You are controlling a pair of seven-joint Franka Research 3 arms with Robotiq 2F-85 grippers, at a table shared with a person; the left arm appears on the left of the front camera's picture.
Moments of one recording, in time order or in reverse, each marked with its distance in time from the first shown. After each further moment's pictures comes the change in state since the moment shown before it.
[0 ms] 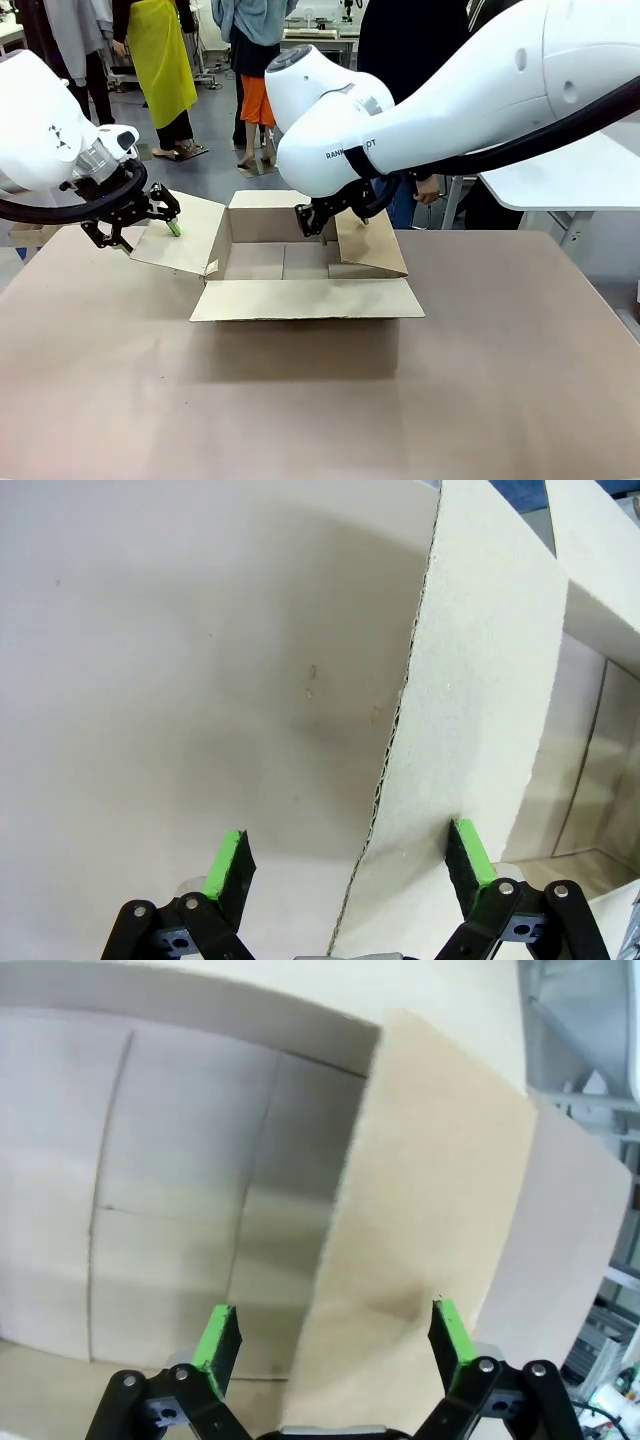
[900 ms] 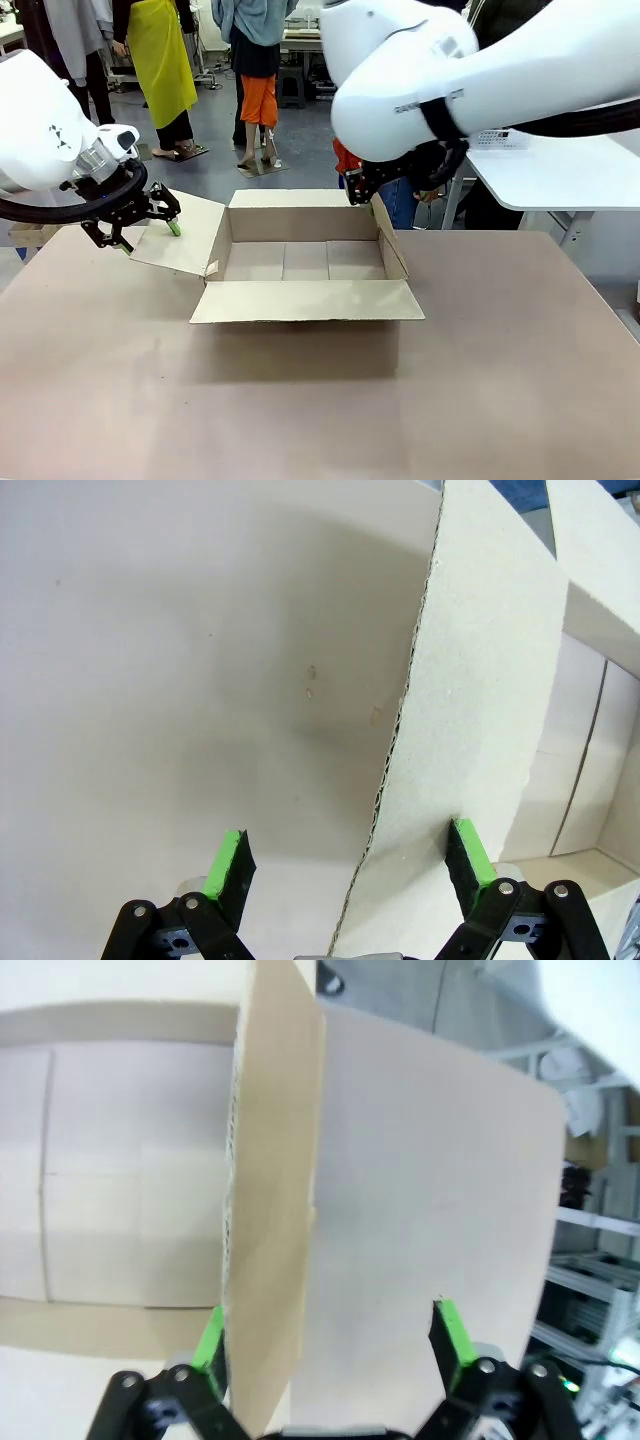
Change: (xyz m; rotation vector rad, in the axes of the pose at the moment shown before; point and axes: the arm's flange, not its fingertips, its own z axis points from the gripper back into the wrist) left arm 0.000 0.000 0.001 -0.001 -0.001 -0.001; right arm -0.065 -0.094 0.064 -0.012 -0.045 -0.162
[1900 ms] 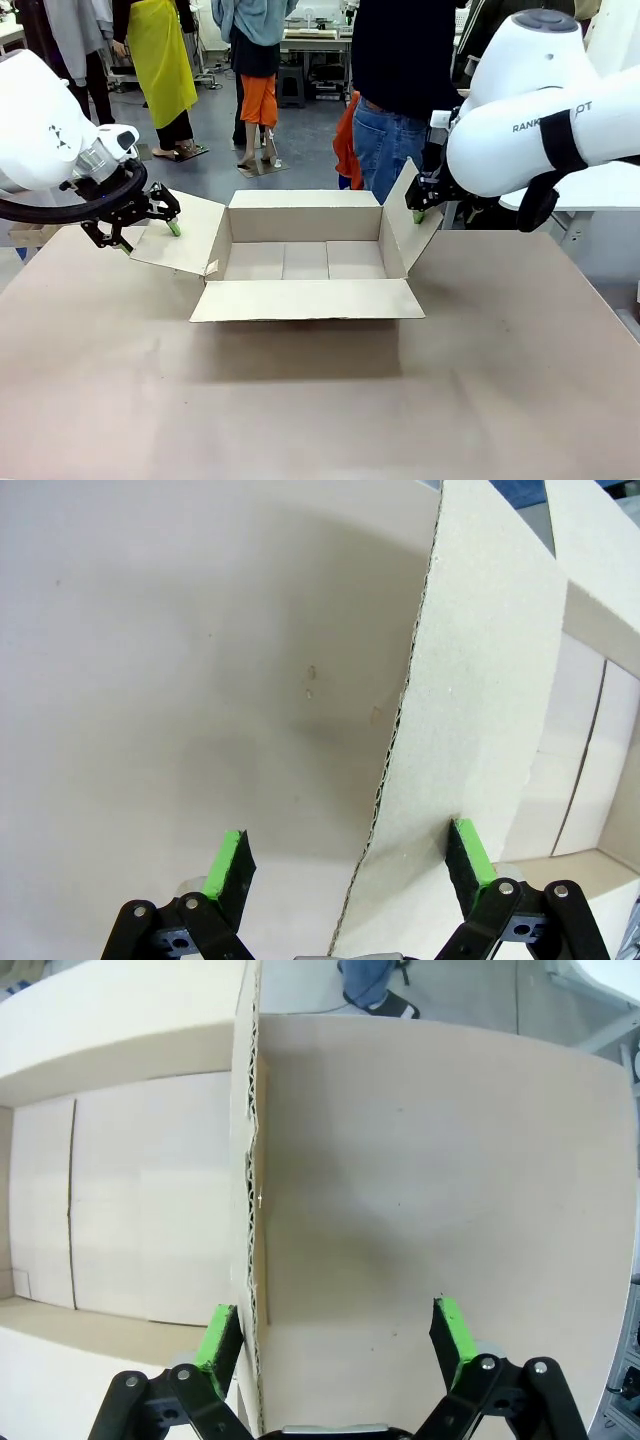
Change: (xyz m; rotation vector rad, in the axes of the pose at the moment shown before) left arm 0.000 0.000 0.000 0.000 0.000 0.000; right arm -0.045 -0.110 -0.051 0.316 -0.122 -0.161
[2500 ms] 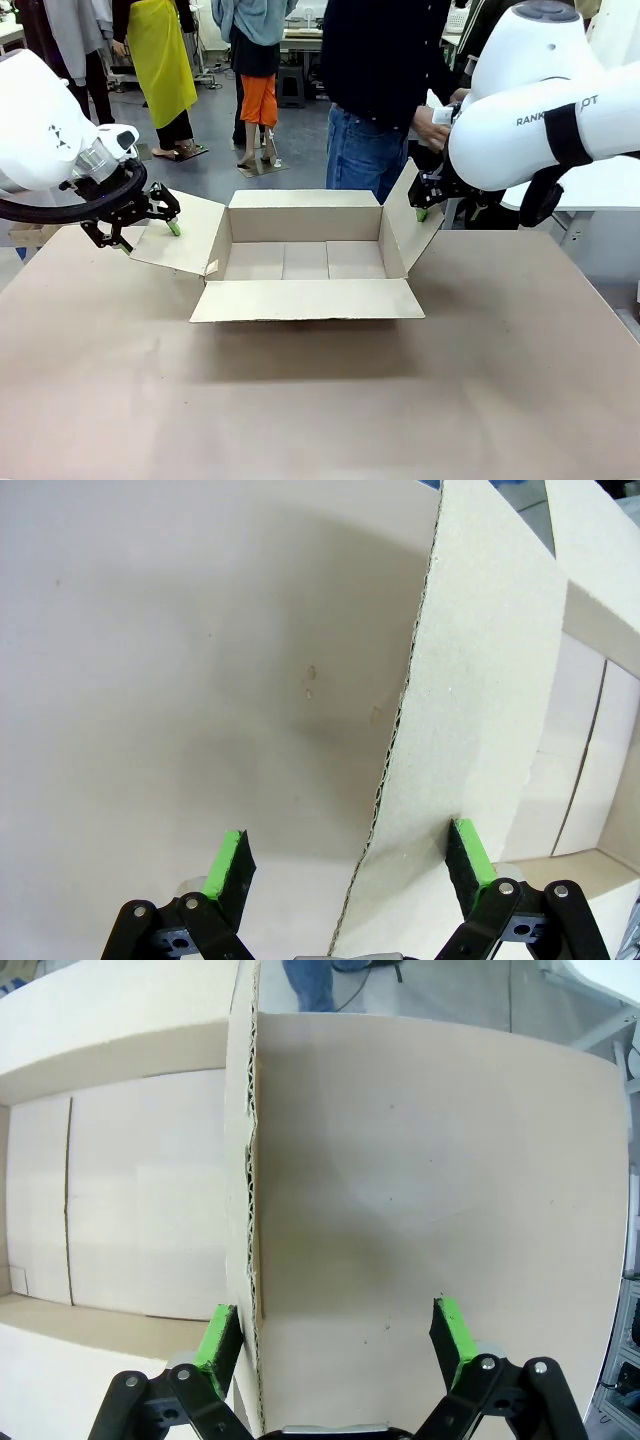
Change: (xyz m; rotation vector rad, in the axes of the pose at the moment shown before) left arm 0.000 0.000 0.000 0.000 0.000 0.000; right arm 0.001 -0.001 0.006 -0.014 0.007 0.003
